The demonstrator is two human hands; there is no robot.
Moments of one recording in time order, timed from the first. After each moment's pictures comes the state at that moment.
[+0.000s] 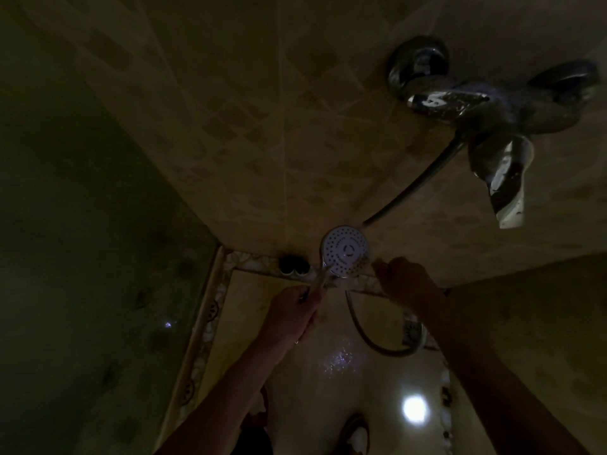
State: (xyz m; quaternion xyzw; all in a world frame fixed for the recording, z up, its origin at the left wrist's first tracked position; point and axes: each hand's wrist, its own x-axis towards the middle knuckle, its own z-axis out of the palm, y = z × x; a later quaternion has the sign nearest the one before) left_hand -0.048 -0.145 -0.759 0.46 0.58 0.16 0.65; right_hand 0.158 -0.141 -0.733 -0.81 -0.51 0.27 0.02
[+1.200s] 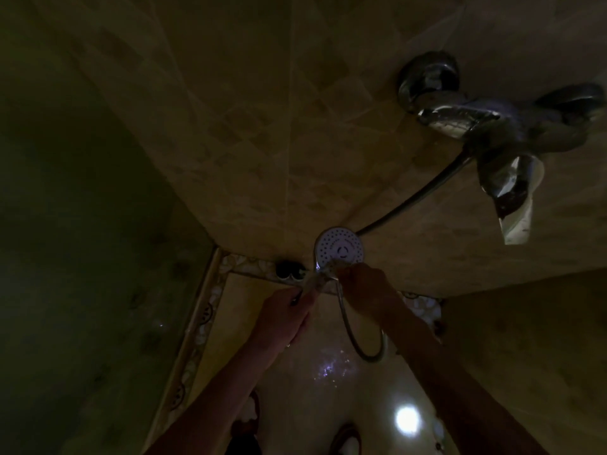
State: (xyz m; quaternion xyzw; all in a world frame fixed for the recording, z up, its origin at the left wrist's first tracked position) left_hand -0.057 -0.135 -0.765 0.48 0.57 0.18 0.64; right_hand 0.103 -0.122 -0.729 -0.77 -0.53 0.35 -0.02
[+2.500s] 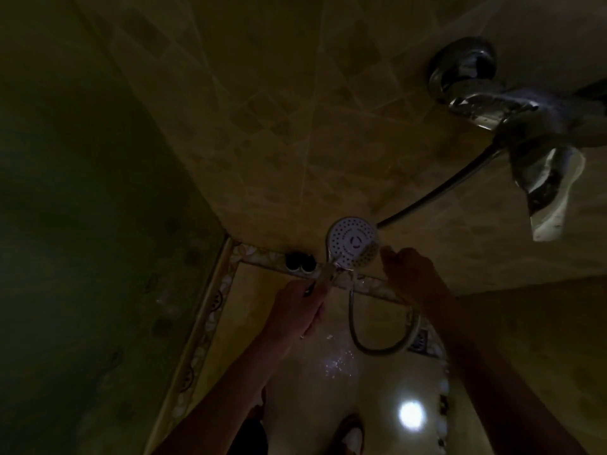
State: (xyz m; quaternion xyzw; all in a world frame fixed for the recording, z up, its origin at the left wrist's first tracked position) left_hand -0.060 -0.139 -0.763 0.44 0.57 0.20 0.66; right_hand 0.133 -0.120 -0.716 -0.84 -0.43 0.35 0.03
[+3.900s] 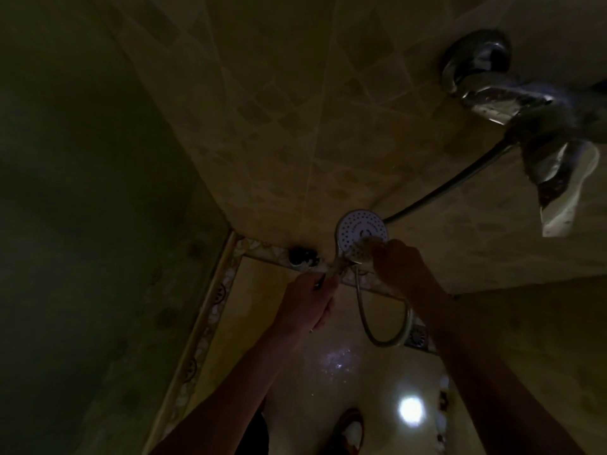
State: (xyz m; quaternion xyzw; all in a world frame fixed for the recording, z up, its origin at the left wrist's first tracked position) left_hand -0.055 -0.143 -0.763 0.43 0.56 0.22 0.67; right_hand 0.105 -0.113 -0.702 -0.79 -0.49 0.37 0.00
